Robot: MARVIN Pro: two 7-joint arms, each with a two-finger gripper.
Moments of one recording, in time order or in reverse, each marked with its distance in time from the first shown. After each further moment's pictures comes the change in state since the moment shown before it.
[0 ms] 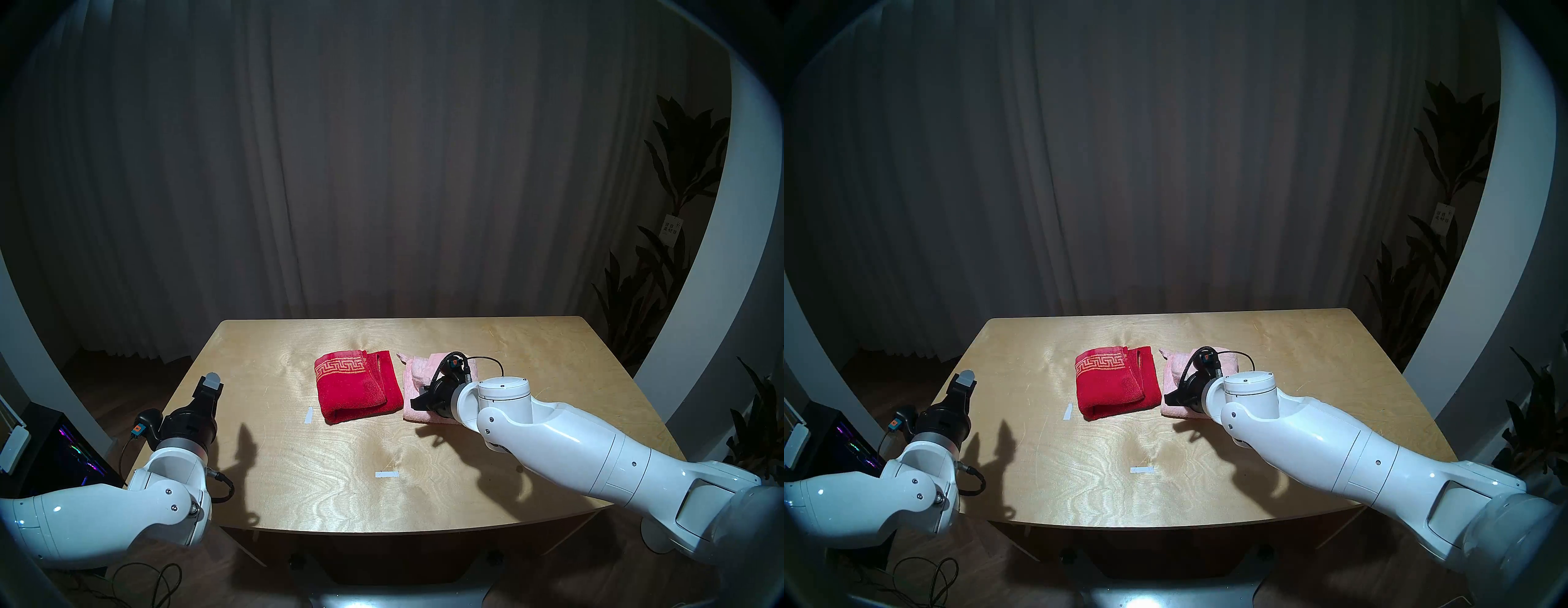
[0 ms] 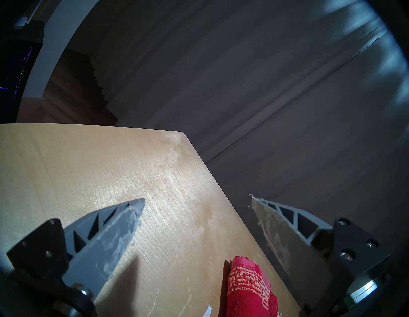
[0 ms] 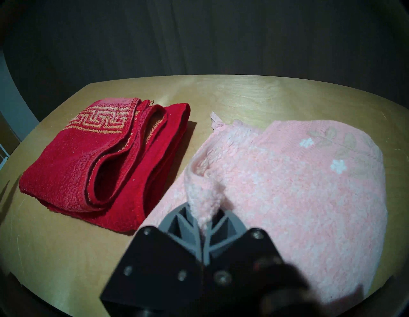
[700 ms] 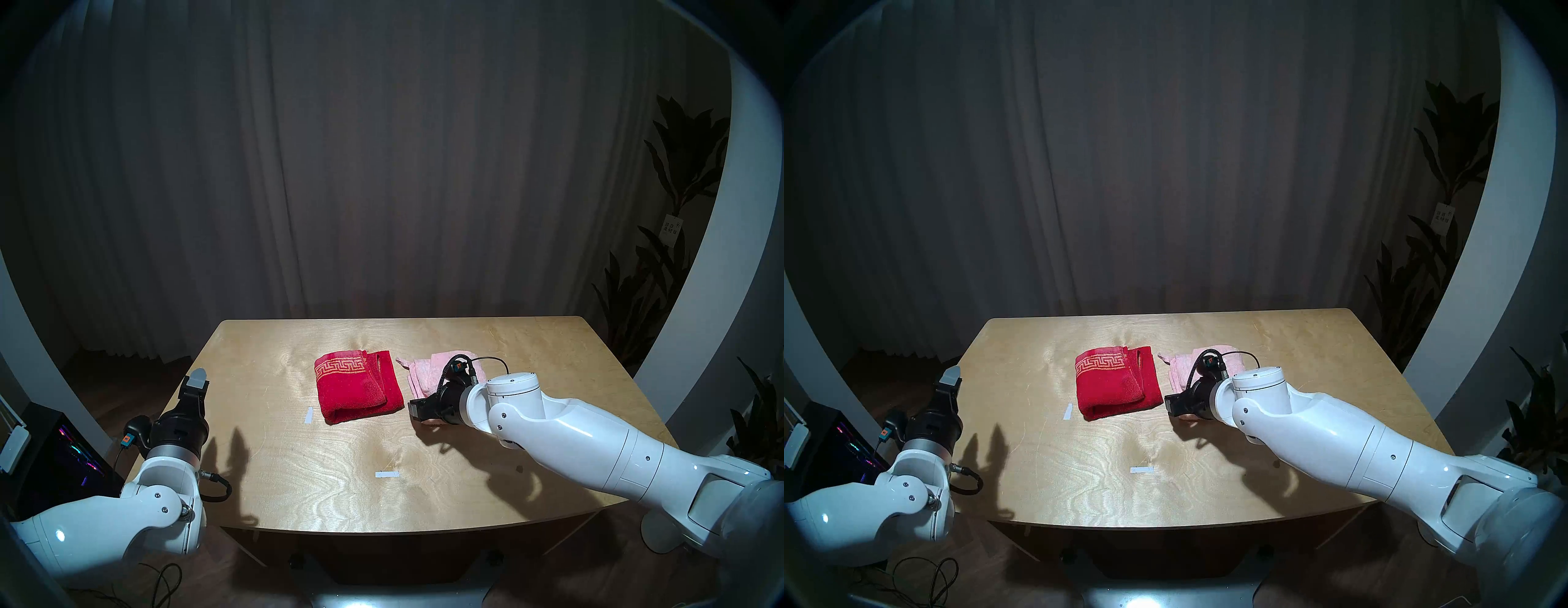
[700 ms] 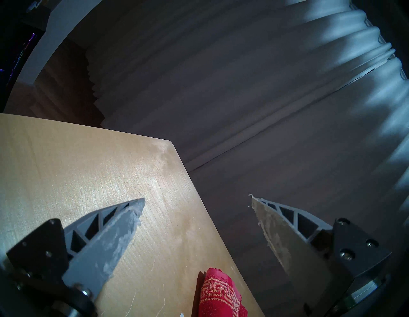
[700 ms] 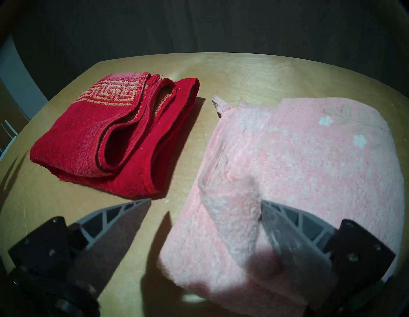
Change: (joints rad) left arm 0.183 -0.110 -0.181 -0.002 -0.092 -0.001 -0.233; right arm 0.006 0.085 0.006 -0.051 0.052 0.093 0.078
